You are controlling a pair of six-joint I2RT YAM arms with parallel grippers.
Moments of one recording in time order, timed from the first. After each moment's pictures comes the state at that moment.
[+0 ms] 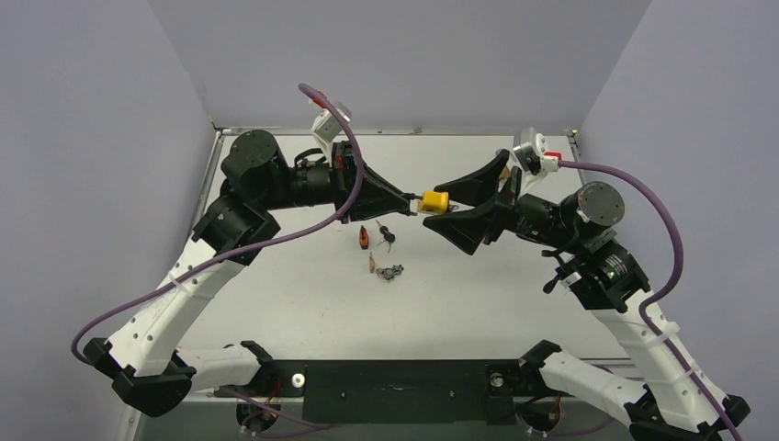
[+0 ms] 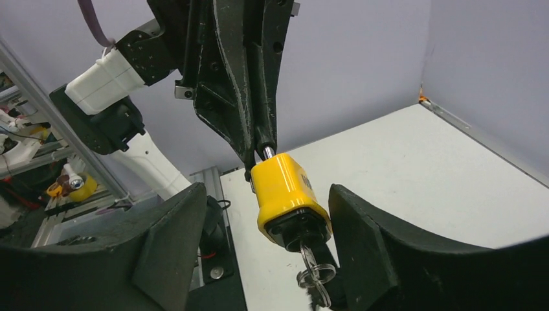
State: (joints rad) left arm -0.70 1.20 1.53 -0.22 0.77 -0.60; right arm 0.62 0.90 1.28 -0.17 -0.62 0.34
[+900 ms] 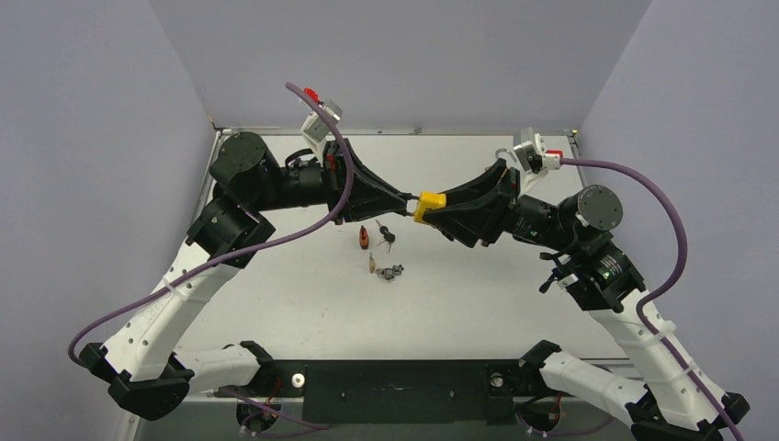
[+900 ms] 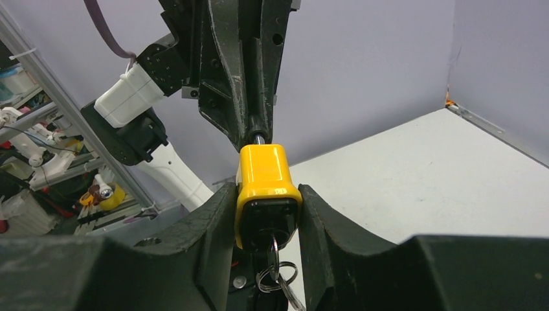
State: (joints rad) left arm -0.70 1.18 1.53 -0.17 0.80 -0.64; right arm 0.64 0.90 1.24 -0.09 -0.64 0.44
